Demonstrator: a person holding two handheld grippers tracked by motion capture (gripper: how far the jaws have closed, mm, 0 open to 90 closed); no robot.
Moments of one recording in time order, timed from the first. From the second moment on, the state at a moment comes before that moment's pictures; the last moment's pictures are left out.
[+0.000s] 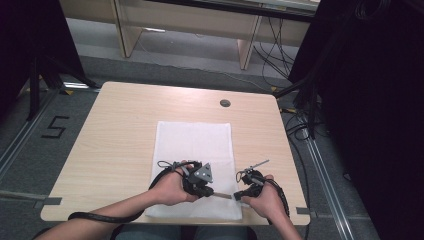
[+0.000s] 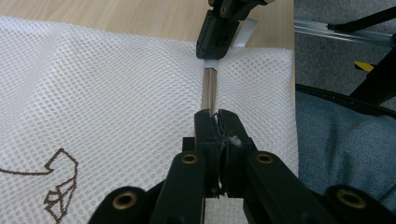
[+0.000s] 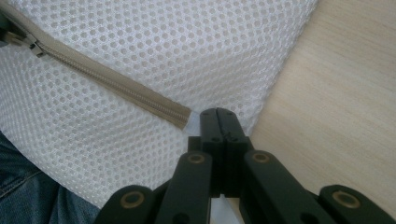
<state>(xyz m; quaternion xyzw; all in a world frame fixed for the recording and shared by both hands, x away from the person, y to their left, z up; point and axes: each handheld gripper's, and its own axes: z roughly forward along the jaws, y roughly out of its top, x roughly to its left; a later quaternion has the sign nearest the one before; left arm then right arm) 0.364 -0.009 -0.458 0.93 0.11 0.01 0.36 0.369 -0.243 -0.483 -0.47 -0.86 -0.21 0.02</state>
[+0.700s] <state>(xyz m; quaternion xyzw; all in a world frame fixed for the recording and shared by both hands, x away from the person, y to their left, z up) 0.364 -0.004 -0.456 0.93 0.10 0.01 0.36 0.369 -0.243 -0.483 -0.47 -0.86 -0.21 0.02</state>
